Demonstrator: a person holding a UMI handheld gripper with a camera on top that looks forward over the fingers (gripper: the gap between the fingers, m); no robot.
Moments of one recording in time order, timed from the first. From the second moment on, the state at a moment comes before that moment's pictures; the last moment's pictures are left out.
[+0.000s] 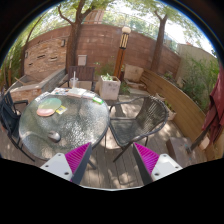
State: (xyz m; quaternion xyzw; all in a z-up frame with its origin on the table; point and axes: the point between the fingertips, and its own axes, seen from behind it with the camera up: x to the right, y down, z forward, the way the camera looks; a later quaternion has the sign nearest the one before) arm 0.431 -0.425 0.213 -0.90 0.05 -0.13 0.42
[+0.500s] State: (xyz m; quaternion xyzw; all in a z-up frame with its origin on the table) arm 0.326 -0.514 0.115 -0.92 0.07 -0.11 0.36
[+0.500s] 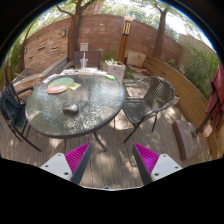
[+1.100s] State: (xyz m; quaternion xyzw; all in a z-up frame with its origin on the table) arm 0.203 -0.270 -0.007 -0.92 -0.04 -0.04 0.38
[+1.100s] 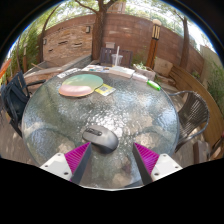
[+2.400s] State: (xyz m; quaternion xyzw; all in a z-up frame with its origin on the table) arm 0.145 0.023 0.210 -0.83 0.09 -0.07 0.55
